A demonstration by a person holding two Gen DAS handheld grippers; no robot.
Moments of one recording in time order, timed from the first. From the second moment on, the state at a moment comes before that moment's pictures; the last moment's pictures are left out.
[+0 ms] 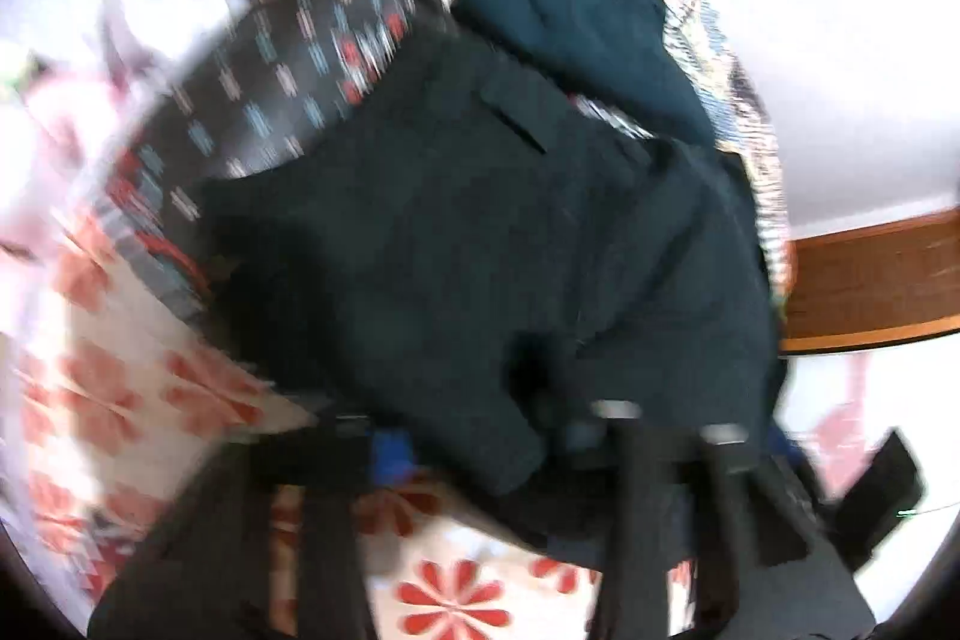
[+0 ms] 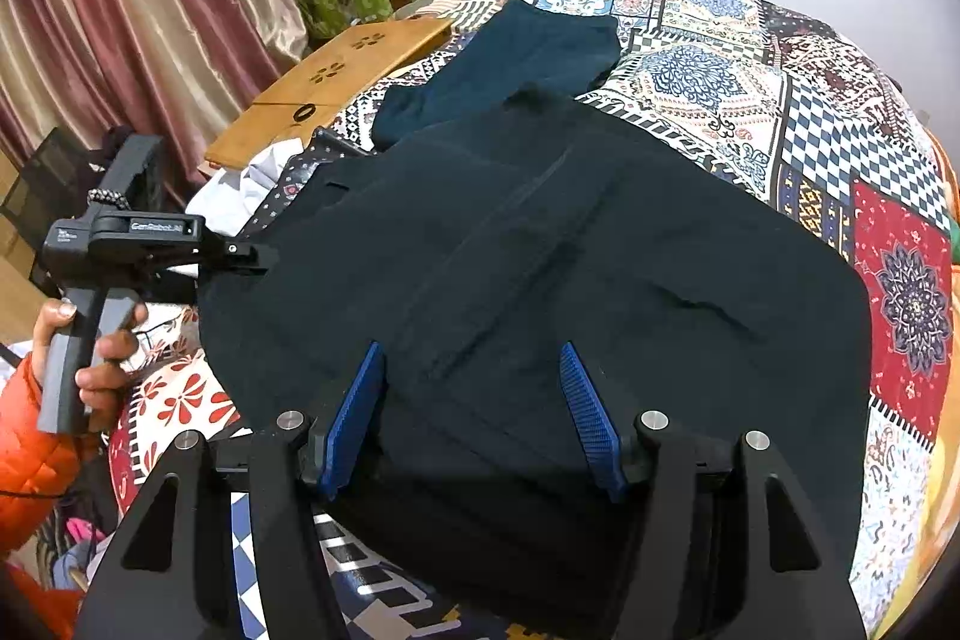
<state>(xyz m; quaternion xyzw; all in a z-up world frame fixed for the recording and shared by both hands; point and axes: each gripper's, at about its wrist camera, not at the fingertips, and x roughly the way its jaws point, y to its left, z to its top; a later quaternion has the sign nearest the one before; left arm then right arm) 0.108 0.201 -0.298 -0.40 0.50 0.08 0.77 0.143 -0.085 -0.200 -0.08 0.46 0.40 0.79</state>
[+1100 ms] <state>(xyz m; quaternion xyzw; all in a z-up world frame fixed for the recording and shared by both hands) 0.199 -0.124 -0.147 0.05 0.36 -0.22 0.90 0.135 -0.270 -0.186 0.04 0.47 0.23 0.85</state>
